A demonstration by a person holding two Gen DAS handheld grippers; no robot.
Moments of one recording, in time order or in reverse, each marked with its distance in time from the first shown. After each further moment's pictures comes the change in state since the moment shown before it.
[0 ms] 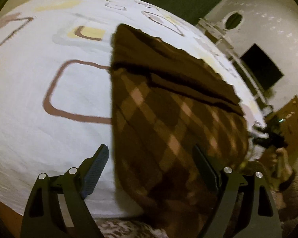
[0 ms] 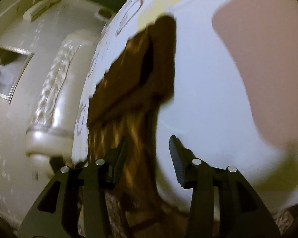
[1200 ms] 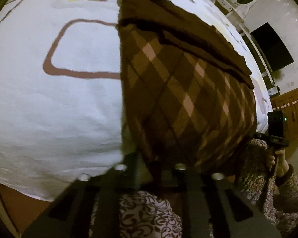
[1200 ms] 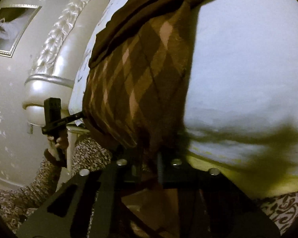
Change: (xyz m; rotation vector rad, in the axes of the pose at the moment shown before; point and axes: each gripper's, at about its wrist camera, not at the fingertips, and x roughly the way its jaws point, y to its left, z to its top) left arm 0.017 0.007 -0.011 -0.038 0.280 0.061; right arm 0.049 0.022 -0.064 -0.161 0.280 -0.012
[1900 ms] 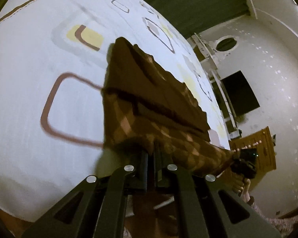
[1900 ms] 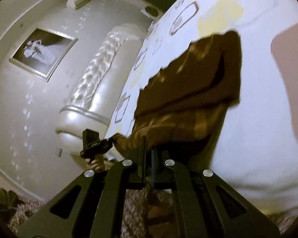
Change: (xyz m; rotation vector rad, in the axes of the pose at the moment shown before) left arm -0.051 0.026 0.046 -0.158 -0.290 -0.305; right arm -0.092 0.018 0.059 -0.051 -0.333 0.232
